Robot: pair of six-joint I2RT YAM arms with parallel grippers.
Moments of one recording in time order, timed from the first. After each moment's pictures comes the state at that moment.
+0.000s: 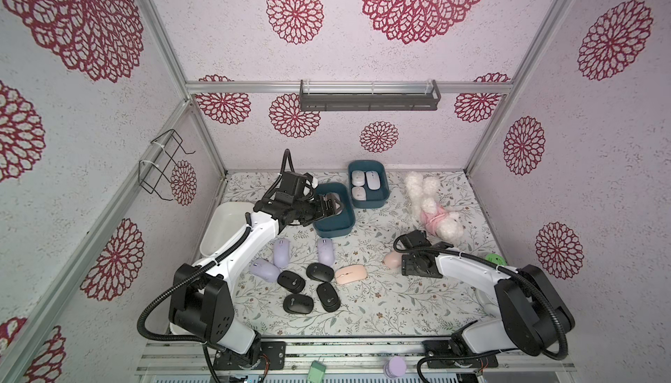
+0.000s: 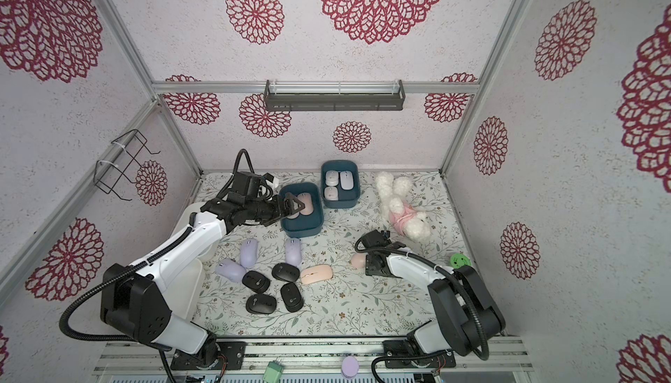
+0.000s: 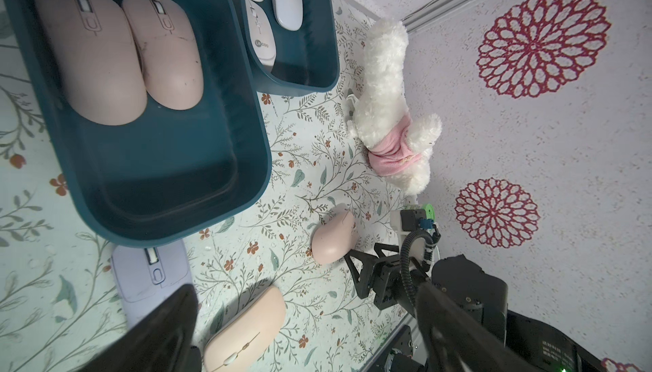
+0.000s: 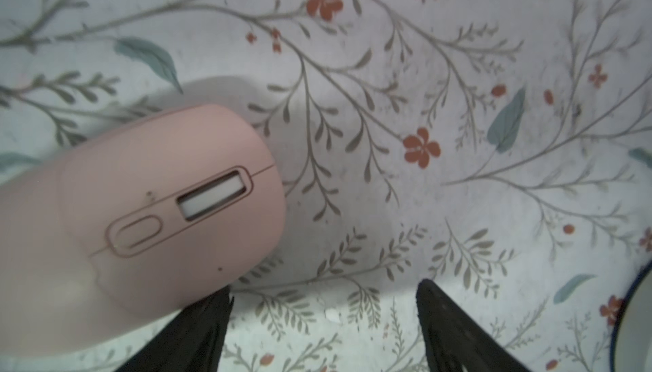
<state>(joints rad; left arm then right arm) -0.39 1.54 1.30 -0.50 0.44 -0.64 0.50 1.46 0.74 -0.59 0.35 0.55</state>
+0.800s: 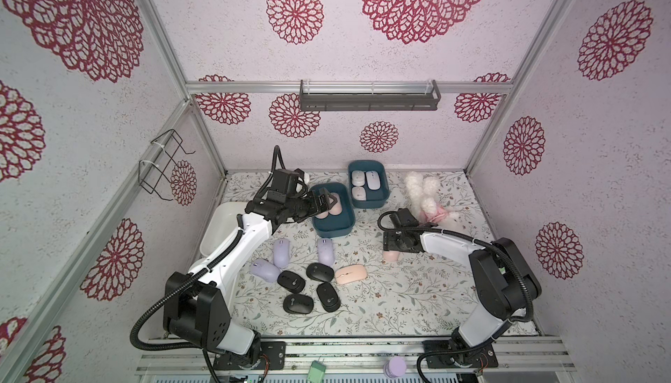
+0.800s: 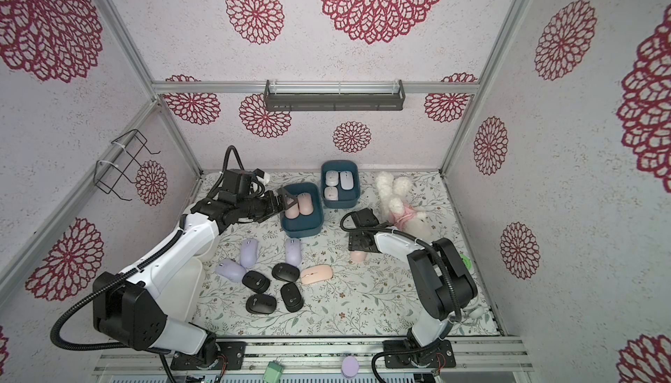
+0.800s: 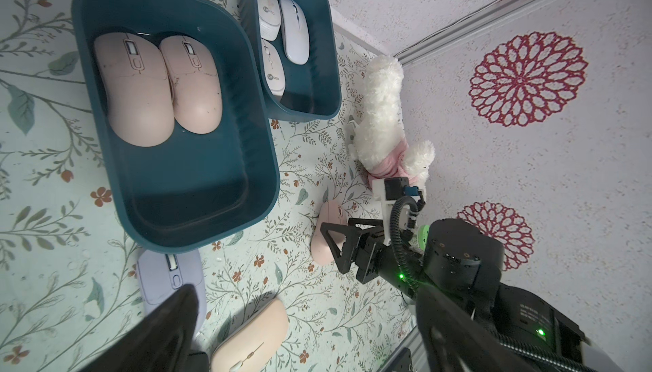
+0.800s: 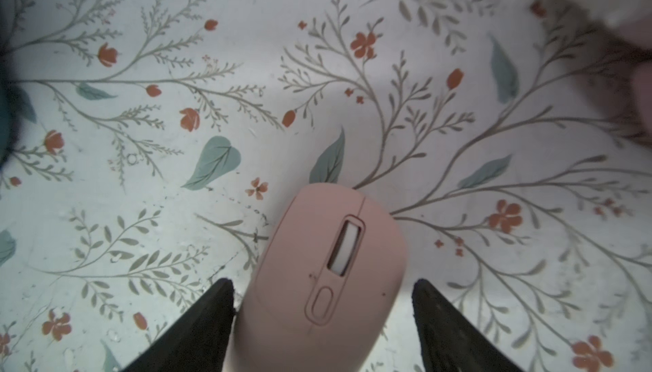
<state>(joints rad) -0.35 1.50 1.30 -0.49 0.40 -0.65 0.48 1.69 0.97 -0.40 0.15 0.50</state>
